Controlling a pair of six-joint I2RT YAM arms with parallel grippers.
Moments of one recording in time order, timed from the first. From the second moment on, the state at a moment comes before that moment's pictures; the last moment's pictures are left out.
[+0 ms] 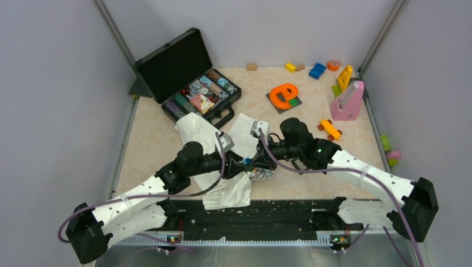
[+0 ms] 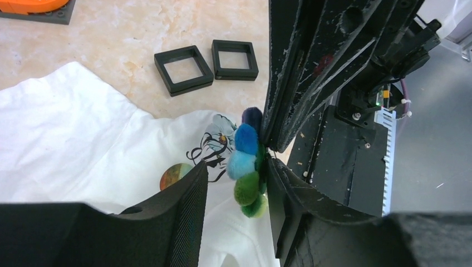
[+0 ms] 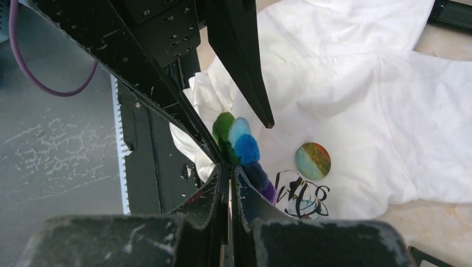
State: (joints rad) left arm -0.83 0.85 0.49 0.15 0.41 -0.15; right arm 0.86 1.12 0.89 -0.31 -0.55 -0.02
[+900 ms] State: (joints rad) left arm -0.83 0.89 0.50 0.13 0.42 -0.20; right arm 0.86 1.14 0.89 -0.32 -0.54 -0.02
